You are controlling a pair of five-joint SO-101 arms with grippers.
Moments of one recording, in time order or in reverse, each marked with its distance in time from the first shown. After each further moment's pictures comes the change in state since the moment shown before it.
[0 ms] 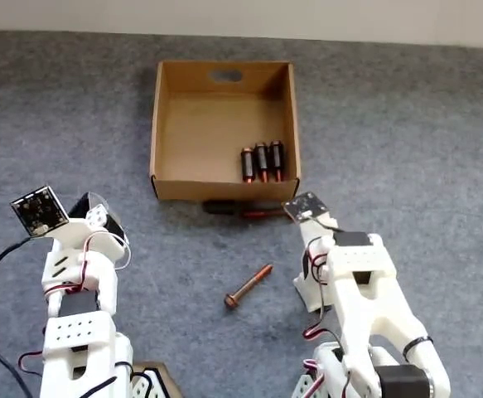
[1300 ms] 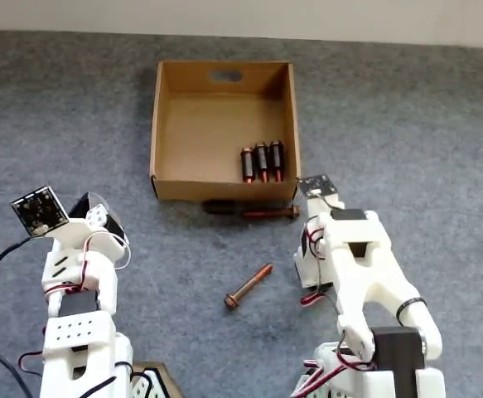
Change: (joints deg) left arm 0.0 0.0 0.0 0.0 0.0; right arm 0.4 15.6 -11.9 -1.6 -12.3
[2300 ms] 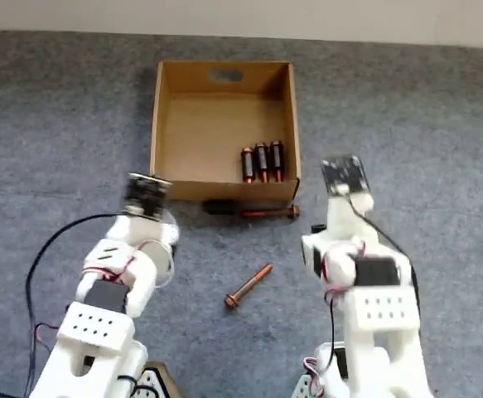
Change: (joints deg) left arm 25.7 0.0 -9.2 24.4 -25.3; right arm -0.2 -49.9 12.3 0.8 -6.1
